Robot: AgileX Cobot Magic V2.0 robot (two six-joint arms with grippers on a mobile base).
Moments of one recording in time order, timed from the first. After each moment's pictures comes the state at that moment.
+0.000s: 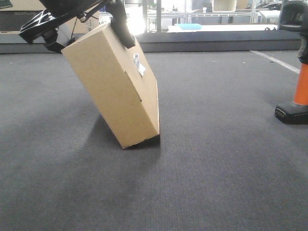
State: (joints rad) left arm -0.46 1.62 -1.30 -0.22 0.67 -0.34; right arm -0.03 1.46 -0.11 0.06 -1.18 0.17
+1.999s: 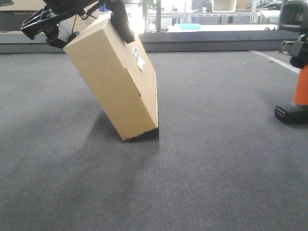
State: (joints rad) left arm -0.46 1.62 -1.30 -0.20 0.62 -0.34; right arm -0.03 1.67 -0.37 0.10 -1.20 0.22
